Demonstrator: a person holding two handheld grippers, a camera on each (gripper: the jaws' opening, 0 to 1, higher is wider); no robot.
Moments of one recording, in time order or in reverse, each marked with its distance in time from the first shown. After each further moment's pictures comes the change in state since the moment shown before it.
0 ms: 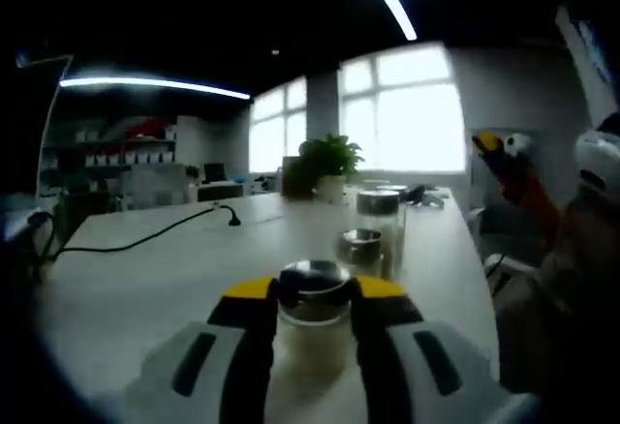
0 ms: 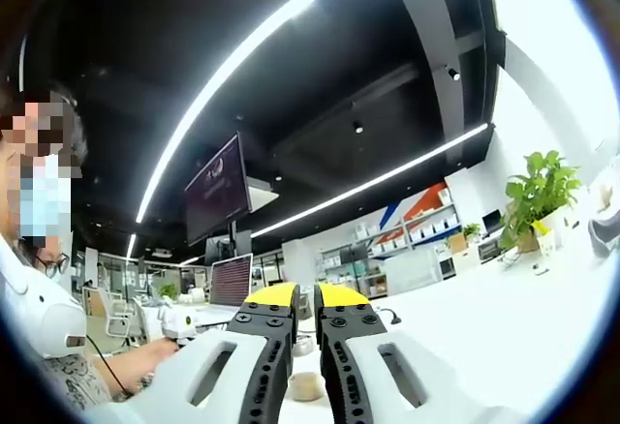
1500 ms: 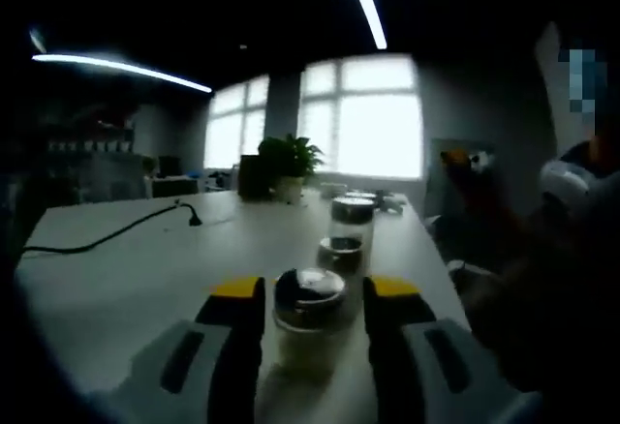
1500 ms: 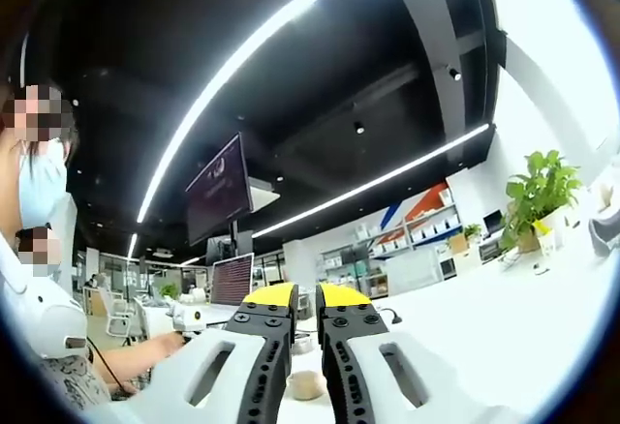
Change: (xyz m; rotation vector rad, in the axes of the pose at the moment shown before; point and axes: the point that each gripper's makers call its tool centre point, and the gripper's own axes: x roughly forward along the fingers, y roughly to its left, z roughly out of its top) left arm 0.012 -0.007 0.007 -0.059 0.011 -0.138; right arm -0.001 -0.002 -0.001 -0.002 -0.005 0.002
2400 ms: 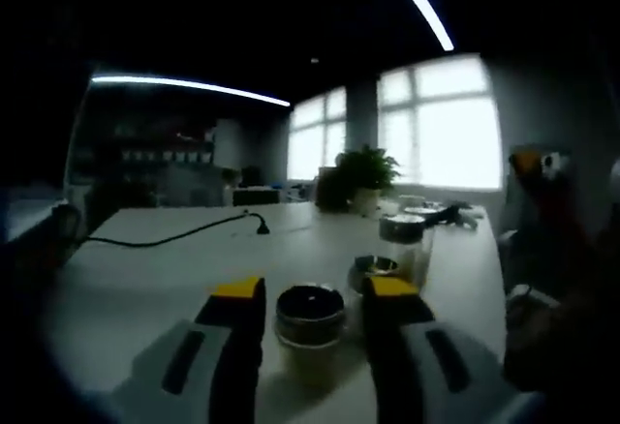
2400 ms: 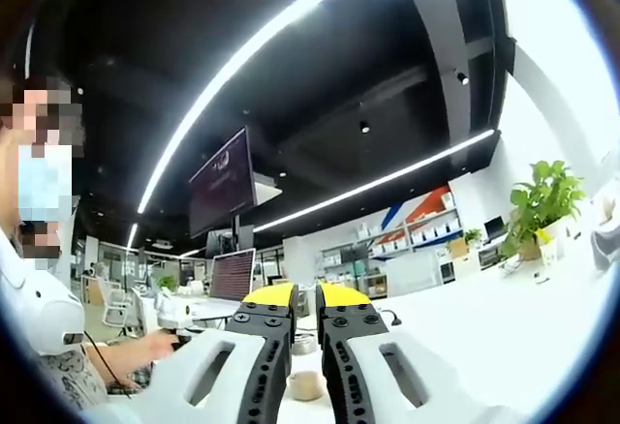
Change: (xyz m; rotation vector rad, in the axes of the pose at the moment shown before) left arm -0.005 0.007 0.009 0.004 -0.067 0.370; right arm 0.007 0.015 -0.002 -0.049 0.020 0.018
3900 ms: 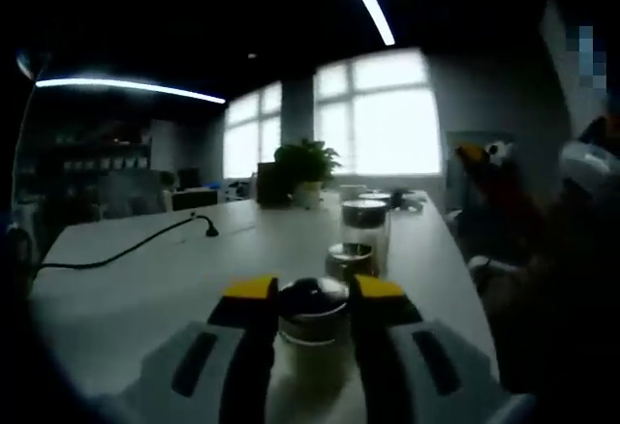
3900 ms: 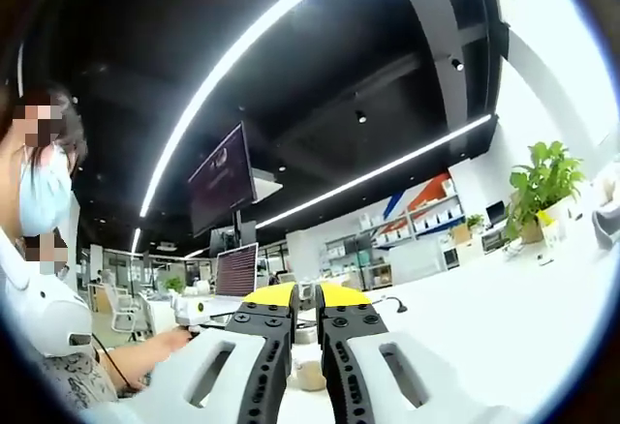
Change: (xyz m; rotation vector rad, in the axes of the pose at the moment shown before) left arm 0.004 -0.010 -0.006 0.054 0.021 -0.340; right arm -0.008 -0.005 -0.012 0.065 0.030 -0.002
